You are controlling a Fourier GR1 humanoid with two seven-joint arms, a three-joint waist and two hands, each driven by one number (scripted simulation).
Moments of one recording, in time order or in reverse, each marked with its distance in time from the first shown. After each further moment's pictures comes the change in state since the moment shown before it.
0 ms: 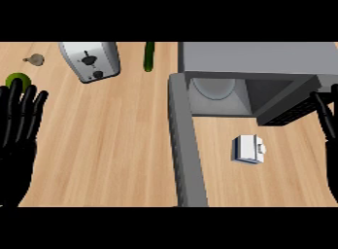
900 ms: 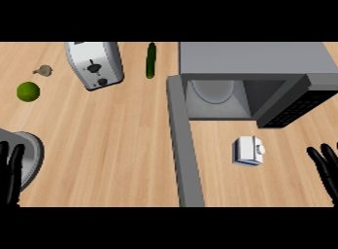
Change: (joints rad) left arm 0.397 -0.072 -0.225 -0.250 -0.083 0.238 -0.020; right arm 0.349 -0.045 0.108 -0.234 -0.110 0.253 -0.074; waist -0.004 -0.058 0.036
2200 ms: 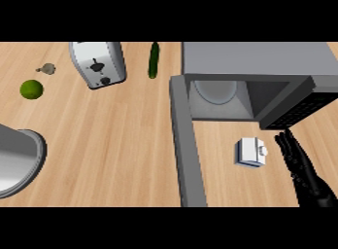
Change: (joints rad) left arm 0.604 0.069 0.011 -0.054 0.177 -0.231 -0.483; right arm -0.056 0.073 0.001 0.357 0.300 -0.058 -0.255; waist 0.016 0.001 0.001
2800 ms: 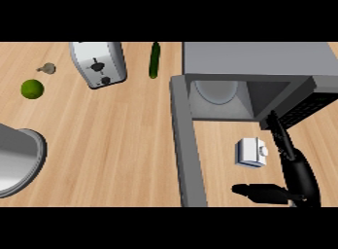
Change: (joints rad) left arm 0.154 0.019 0.047 0.011 0.050 -0.096 -0.147; right arm -0.202 0.002 -0.090 0.338 0.084 -0.101 -0.097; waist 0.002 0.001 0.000
